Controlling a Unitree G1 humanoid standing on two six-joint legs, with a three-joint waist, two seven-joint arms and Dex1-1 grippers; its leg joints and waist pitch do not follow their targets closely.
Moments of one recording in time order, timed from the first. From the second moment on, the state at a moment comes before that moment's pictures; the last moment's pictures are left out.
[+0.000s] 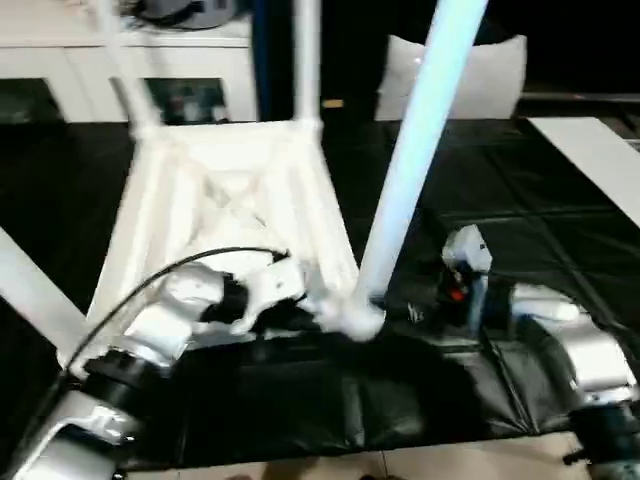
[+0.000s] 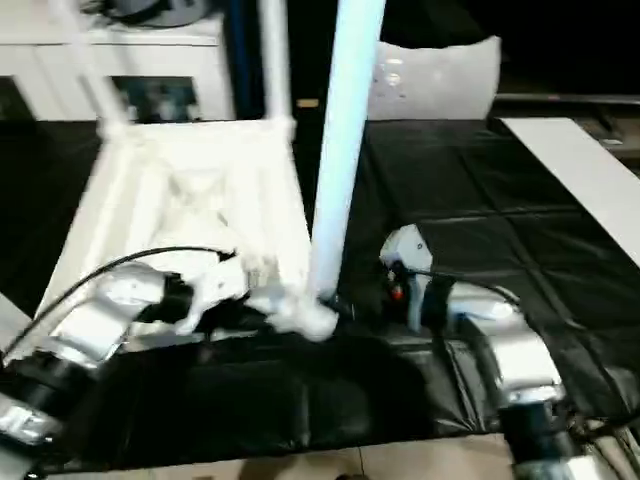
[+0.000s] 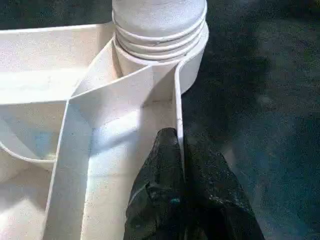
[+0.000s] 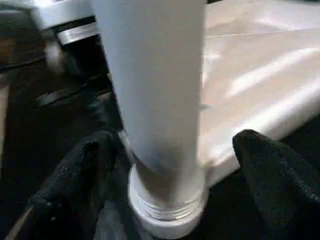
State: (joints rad) left arm -0.52 0.46 -0.37 0.37 0.01 0.12 -1.27; right arm -0.32 -0.46 0.11 0.15 0.31 0.30 1.17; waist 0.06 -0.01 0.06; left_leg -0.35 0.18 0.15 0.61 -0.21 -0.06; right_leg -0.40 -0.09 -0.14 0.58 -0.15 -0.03
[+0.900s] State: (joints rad) left arm -0.52 0.51 -0.42 0.37 -0.01 0.00 -1.43; right arm -0.36 -0.49 0.21 0.22 0.32 0.27 1.40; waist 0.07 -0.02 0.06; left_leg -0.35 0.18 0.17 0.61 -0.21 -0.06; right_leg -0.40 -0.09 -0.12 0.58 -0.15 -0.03
